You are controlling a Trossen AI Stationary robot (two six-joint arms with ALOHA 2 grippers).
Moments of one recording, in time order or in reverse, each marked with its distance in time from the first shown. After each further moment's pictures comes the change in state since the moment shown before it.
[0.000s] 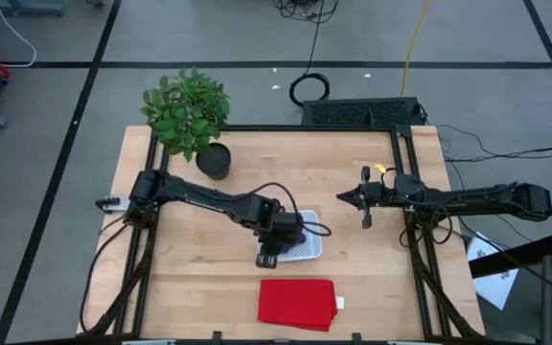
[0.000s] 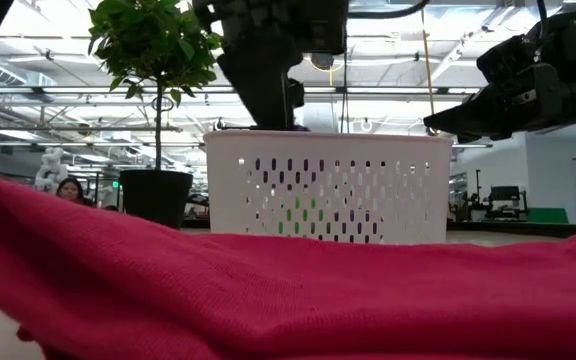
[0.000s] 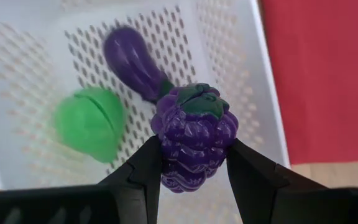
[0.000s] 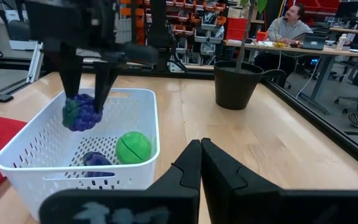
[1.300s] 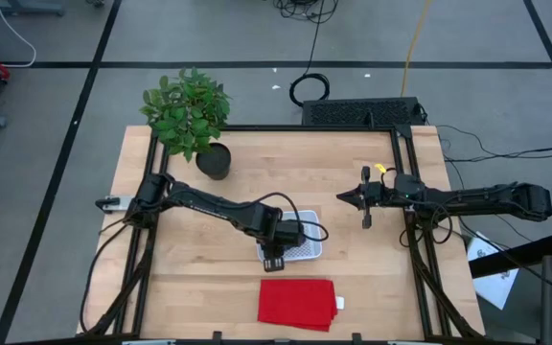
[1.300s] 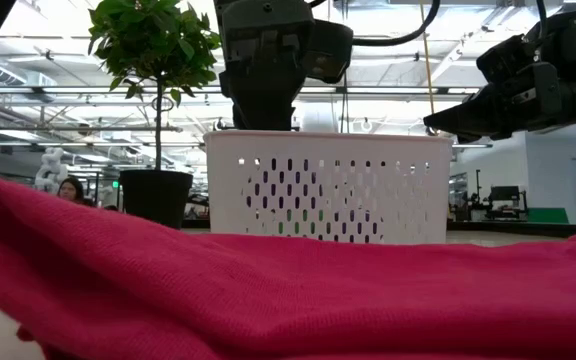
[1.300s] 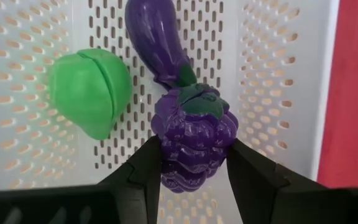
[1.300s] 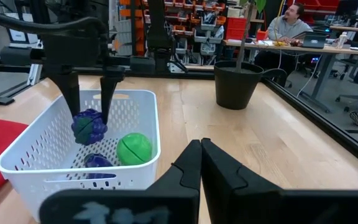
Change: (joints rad) left arm -0.031 0.051 0.001 -0.008 -0.100 -0.289; right arm 0.000 -0.001 0.000 0.003 0.000 0.014
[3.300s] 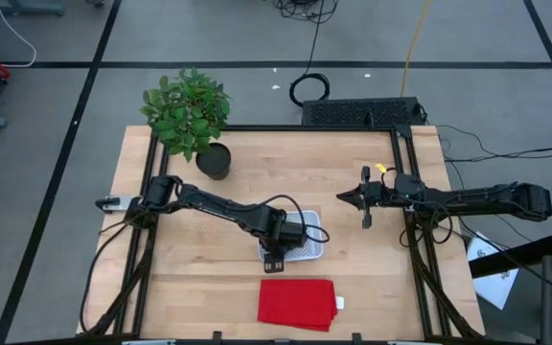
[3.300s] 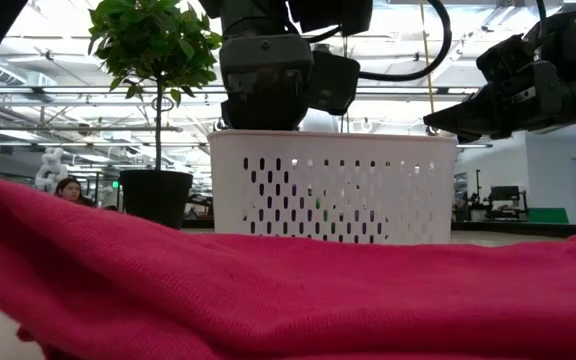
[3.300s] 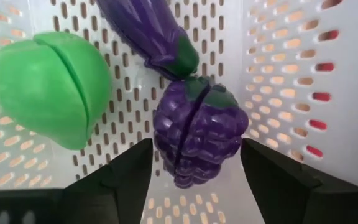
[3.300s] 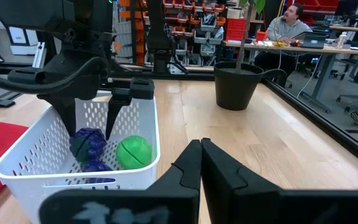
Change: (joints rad) left arm 0.011 0.066 0.000 0.015 0.067 0.050; right arm 0.000 0.000 0.000 0.005 0.000 0.008
